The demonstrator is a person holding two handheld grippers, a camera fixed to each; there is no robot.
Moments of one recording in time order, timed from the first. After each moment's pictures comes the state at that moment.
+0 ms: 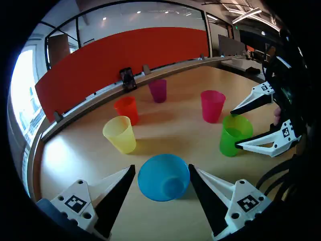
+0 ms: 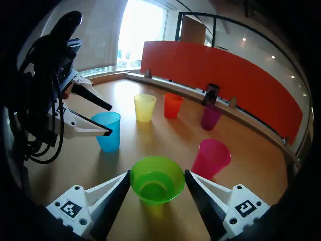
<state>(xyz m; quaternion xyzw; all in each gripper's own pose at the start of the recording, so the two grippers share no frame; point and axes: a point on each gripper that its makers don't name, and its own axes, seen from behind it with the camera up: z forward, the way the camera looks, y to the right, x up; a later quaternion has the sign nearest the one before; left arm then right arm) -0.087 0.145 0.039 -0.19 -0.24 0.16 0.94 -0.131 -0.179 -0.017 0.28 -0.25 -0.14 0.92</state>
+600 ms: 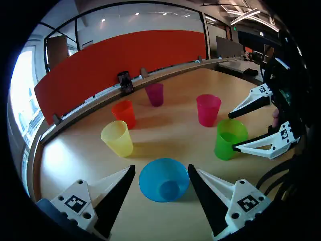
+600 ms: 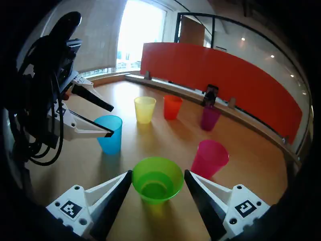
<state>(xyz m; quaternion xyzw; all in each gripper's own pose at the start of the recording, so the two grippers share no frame) -0.076 0.155 0.034 -0.20 -0.23 0.16 0.94 -0.121 -0.175 -0.023 0.28 -0.25 -0.13 0.92</state>
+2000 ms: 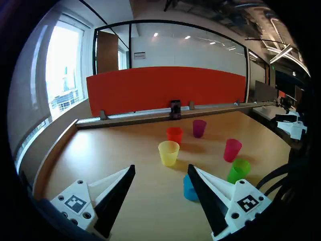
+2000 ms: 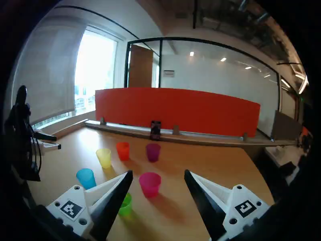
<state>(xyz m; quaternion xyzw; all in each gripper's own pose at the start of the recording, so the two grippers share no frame) 0.027 0.047 -0.022 -0.04 -0.13 0.02 0.99 0.035 -0.065 -0.040 0.09 -0.14 -0.03 0.99</state>
